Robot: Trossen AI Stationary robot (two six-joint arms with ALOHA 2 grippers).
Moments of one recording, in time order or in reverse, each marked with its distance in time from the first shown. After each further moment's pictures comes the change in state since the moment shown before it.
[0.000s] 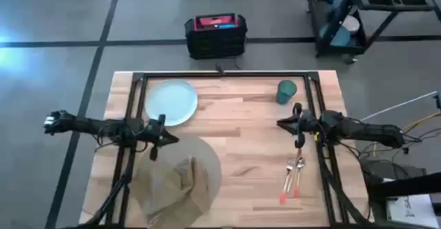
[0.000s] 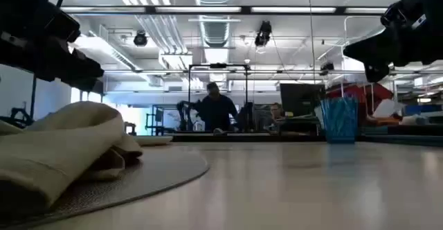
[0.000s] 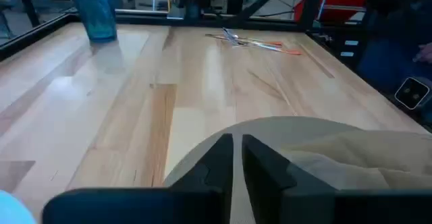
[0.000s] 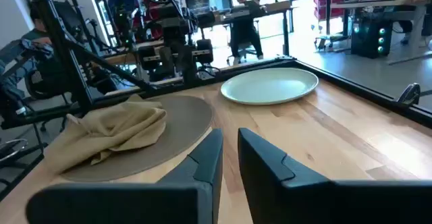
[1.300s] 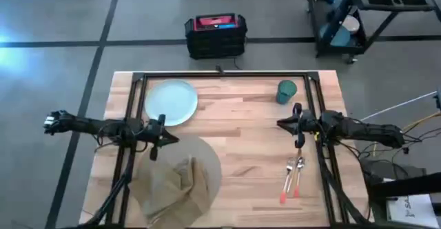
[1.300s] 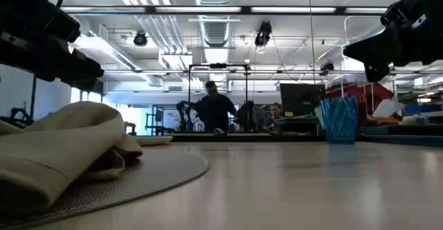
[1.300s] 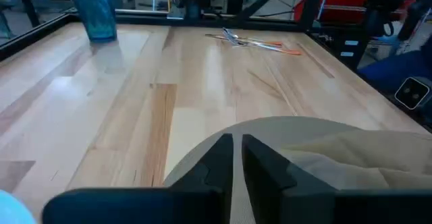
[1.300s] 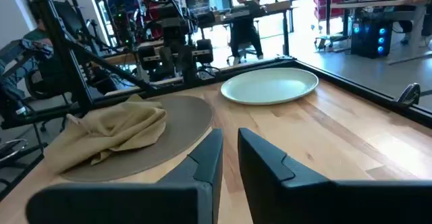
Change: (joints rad) left arm 0.000 0.000 0.000 0.000 0.000 0.000; right arm 0.000 0.000 0.000 0.000 0.000 0.000
